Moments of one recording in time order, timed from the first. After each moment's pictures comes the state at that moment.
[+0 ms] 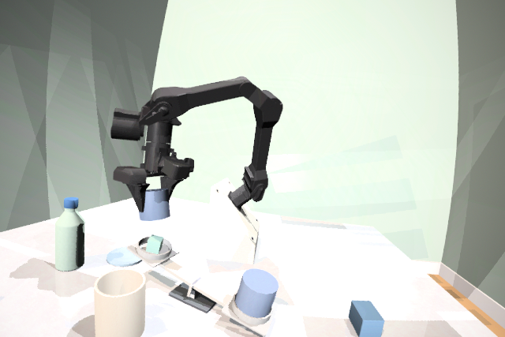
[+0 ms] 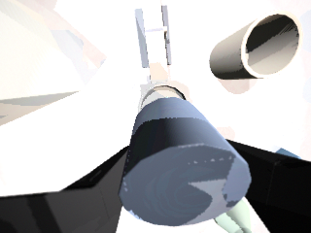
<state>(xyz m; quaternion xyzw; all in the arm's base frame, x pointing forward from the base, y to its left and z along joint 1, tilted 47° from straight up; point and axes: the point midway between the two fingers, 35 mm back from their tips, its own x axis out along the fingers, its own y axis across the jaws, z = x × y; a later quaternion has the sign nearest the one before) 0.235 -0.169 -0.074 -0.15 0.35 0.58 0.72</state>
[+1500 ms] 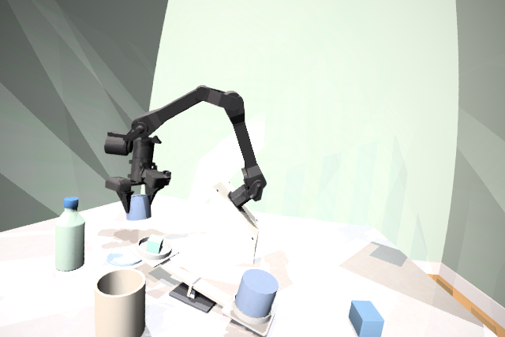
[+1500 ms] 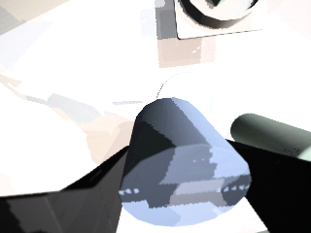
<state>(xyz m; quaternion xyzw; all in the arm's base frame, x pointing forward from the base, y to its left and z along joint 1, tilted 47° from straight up) 0.137 -0.198 -0.185 -0.16 0.36 0.57 0.72</state>
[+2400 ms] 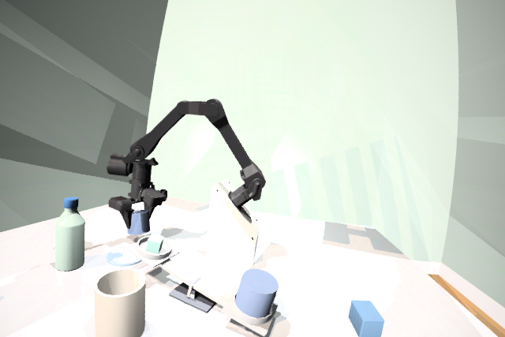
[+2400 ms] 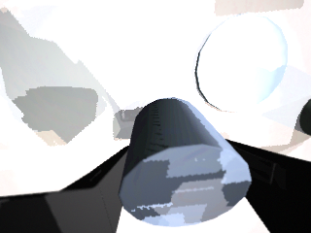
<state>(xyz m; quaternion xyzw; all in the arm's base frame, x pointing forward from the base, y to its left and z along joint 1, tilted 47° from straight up) 0.084 -0.166 -0.259 -0.17 0.36 0.57 0.72</state>
